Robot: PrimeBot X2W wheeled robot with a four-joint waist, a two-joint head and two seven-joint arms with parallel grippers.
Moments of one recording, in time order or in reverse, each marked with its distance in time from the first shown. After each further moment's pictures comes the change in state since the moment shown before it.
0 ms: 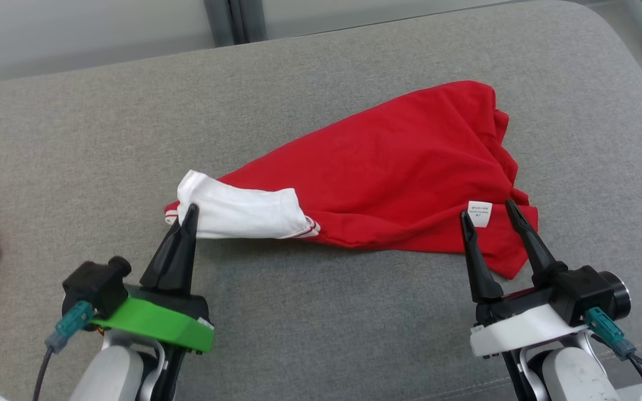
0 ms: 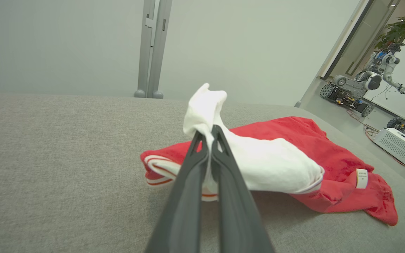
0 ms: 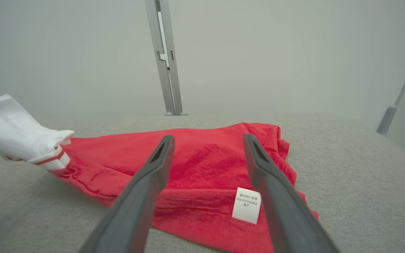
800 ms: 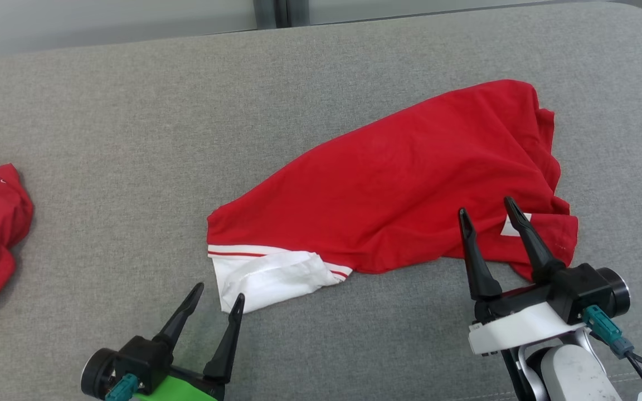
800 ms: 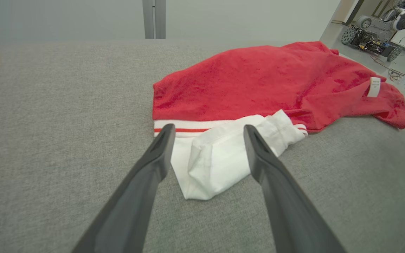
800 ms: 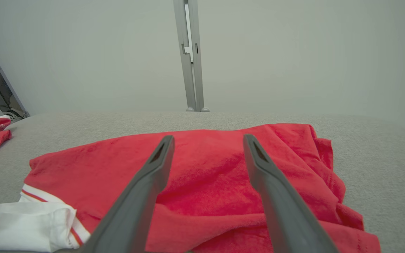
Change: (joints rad) left arm 0.228 -0.011 -0.010 -0.052 0.232 -0.022 -0.001; right arm -0.007 0.000 0.001 -0.002 -0.016 0.000 0.000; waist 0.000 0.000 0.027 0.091
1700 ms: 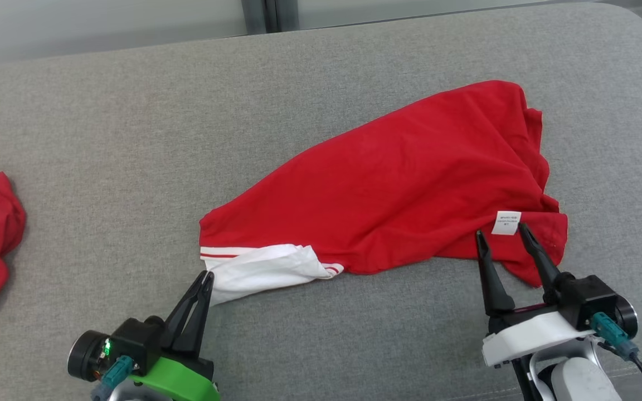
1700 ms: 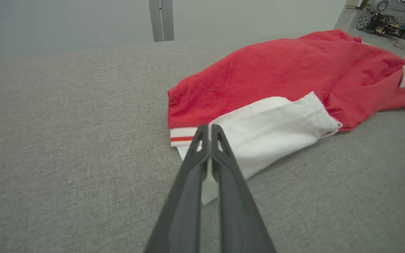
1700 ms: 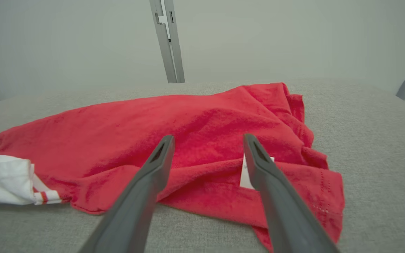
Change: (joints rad) left arm -0.062 -0.016 0.047 0.092 0.076 0.000 0.000; right arm 0.023 0.000 -0.047 0.104 0.032 0.000 0.000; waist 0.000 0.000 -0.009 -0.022
